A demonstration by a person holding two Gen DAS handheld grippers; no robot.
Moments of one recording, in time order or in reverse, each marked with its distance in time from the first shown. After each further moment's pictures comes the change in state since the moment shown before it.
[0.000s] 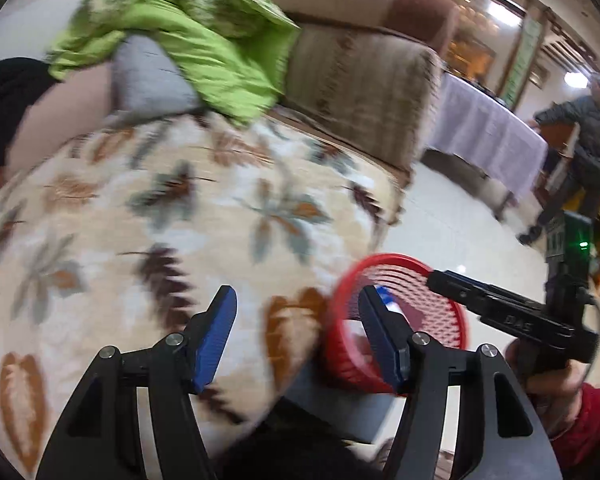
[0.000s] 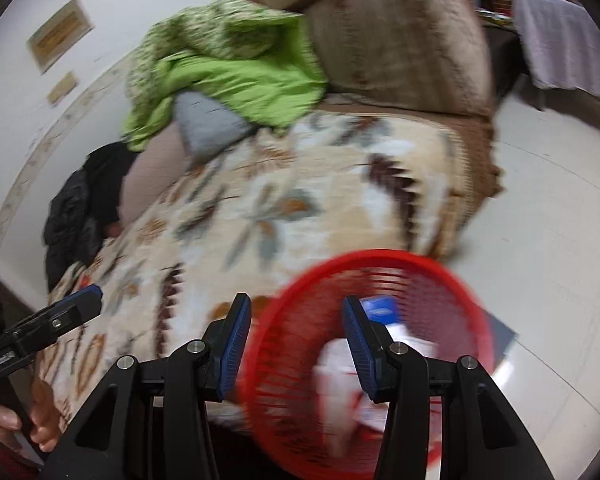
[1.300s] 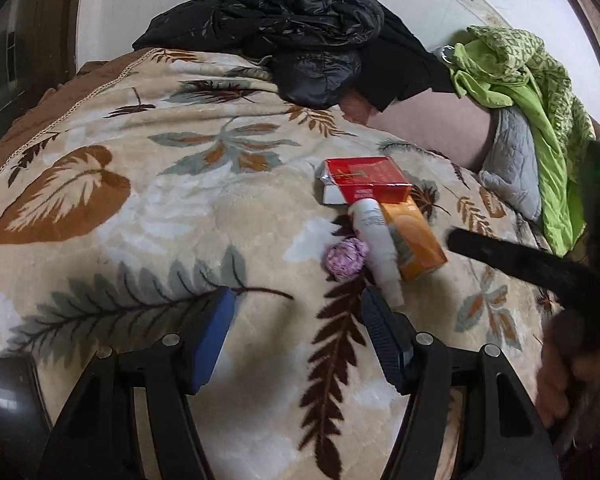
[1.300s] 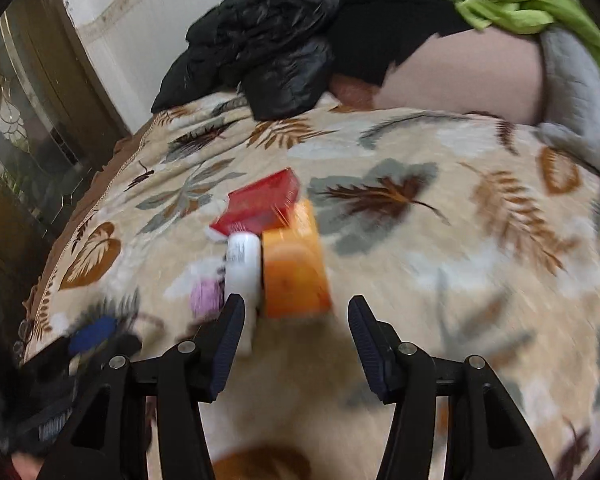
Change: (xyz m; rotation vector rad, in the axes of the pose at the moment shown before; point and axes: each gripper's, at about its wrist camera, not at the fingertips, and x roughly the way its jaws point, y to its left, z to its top) left arm -0.126 0.414 -0.132 -0.702 -0.167 0.573; right arm 0.333 0.476 -0.038 -0.656 0.375 0.315
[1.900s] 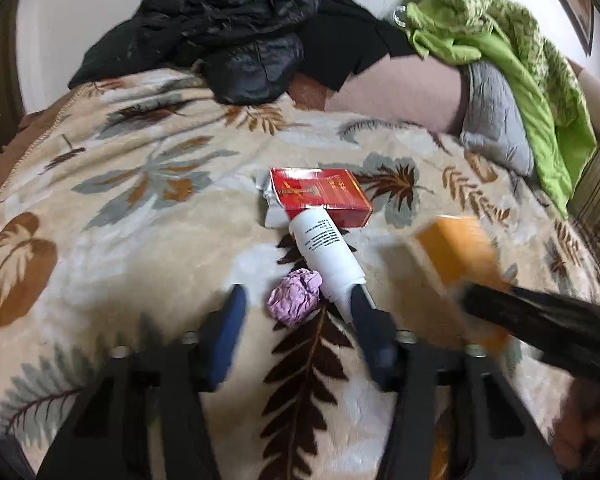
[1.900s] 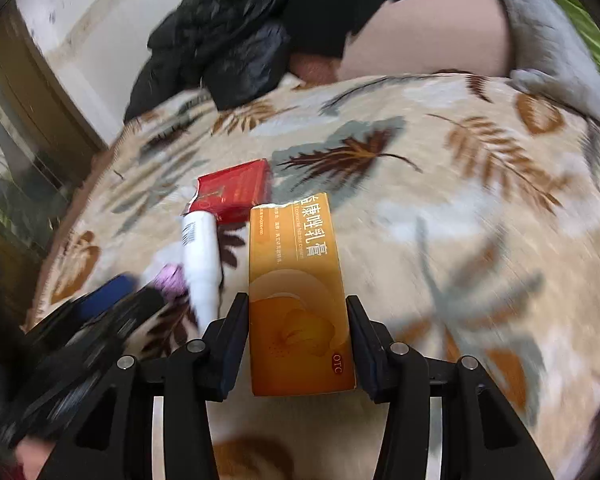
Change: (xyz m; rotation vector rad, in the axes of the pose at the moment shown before) left arm 0.054 -0.051 0.017 0.210 0.041 -0.026; right arm -0.033 -0.043 -0.058 0.190 -0.042 0.029
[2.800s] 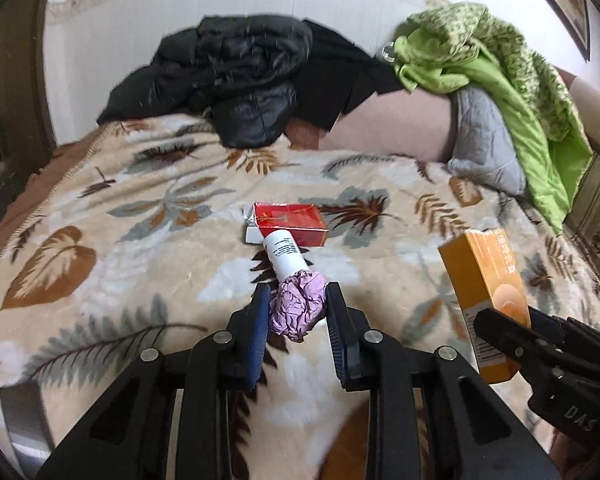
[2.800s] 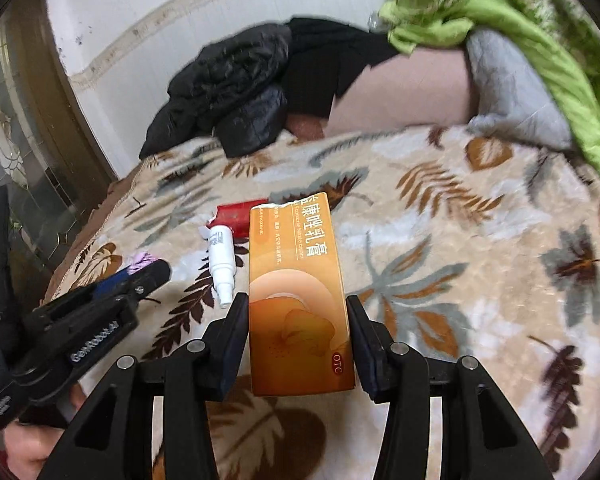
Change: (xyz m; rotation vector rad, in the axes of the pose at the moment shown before) left arm -0.083 -0.054 -0.017 -0.004 -0.155 0.078; right arm -0.083 0.004 -0.040 -0.096 -0.206 -0.089
